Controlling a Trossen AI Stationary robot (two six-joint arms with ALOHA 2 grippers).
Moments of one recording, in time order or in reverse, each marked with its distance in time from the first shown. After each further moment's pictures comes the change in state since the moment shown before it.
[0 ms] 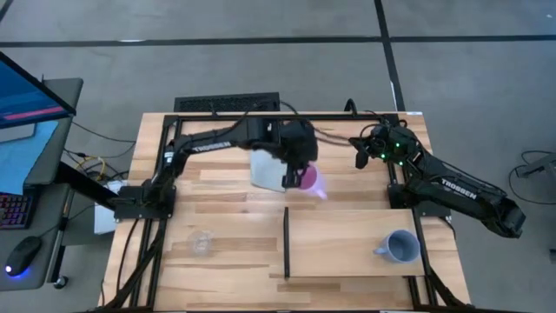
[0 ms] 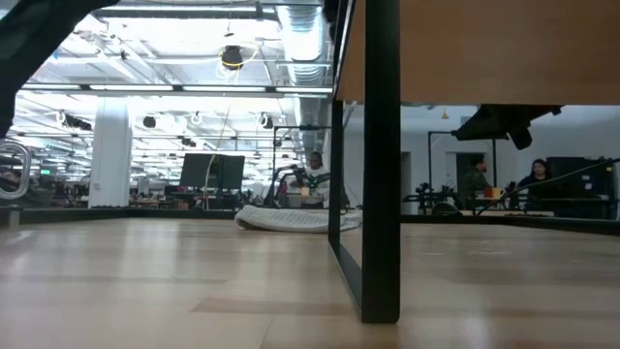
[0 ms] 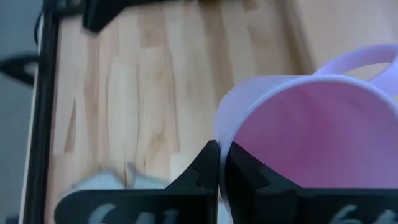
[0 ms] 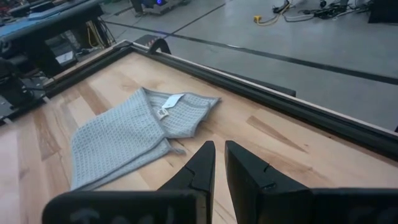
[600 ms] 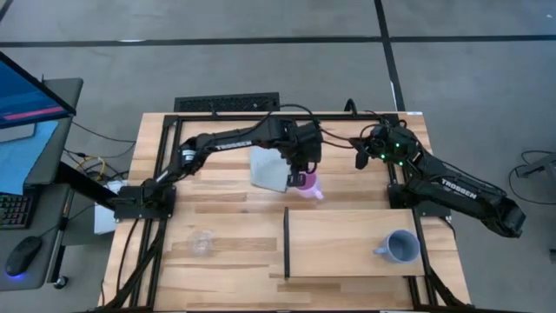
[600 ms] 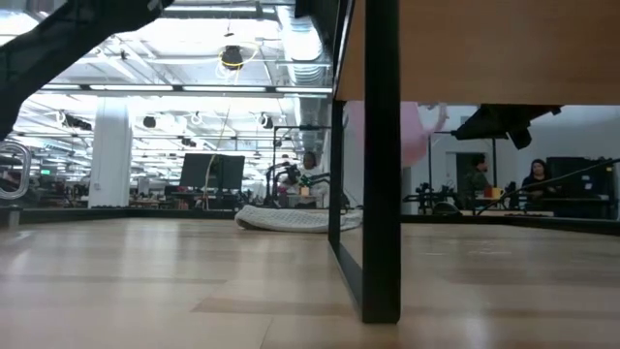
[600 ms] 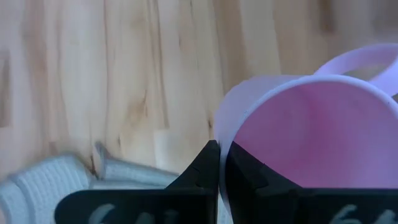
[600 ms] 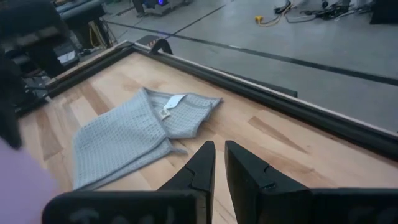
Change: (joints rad) left arm 0.065 0.170 0.001 -0.025 0.082 0.008; right arm 0.006 0.000 0.001 0.001 0.000 0.000
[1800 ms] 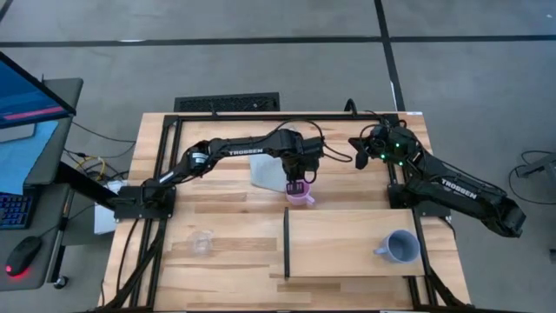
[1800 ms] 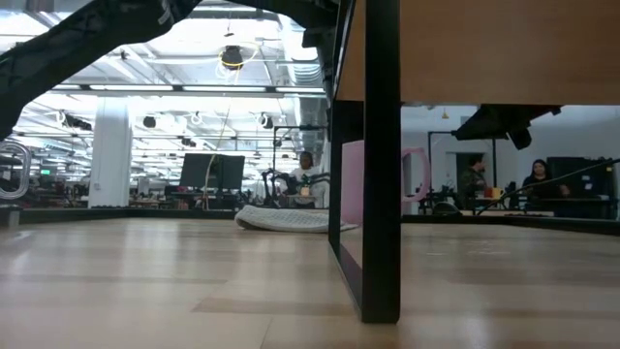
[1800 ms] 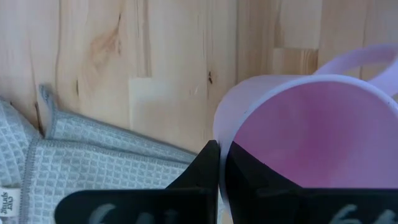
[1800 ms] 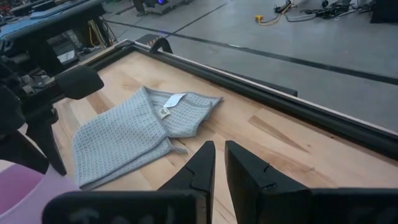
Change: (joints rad) left arm -0.015 0.094 -0.051 -0.057 -0.033 -0.106; right arm 0.001 0.001 0.000 -0.001 0.000 0.000
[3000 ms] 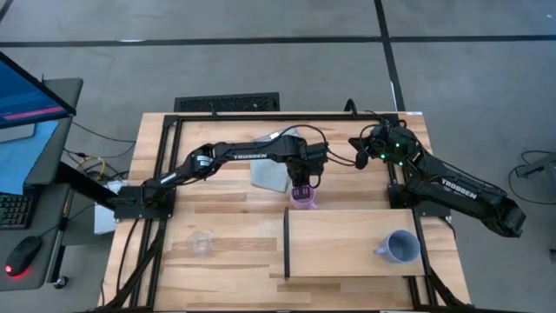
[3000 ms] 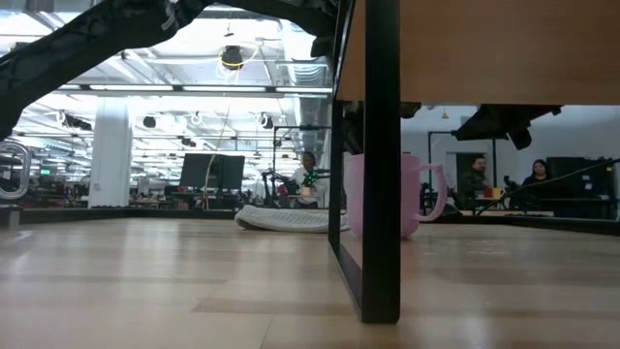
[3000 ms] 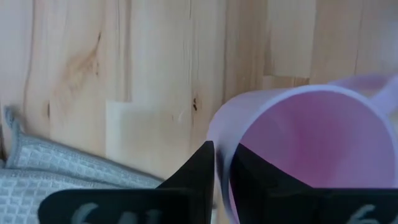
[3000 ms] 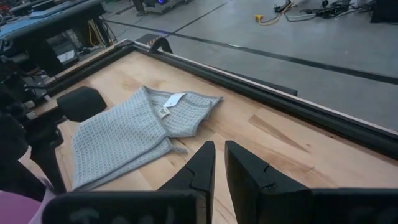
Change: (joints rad) left arm -0.022 0.050 0.021 0.073 0.015 -0.069; right arm 0.000 0.000 -0.001 -0.001 0.000 0.000
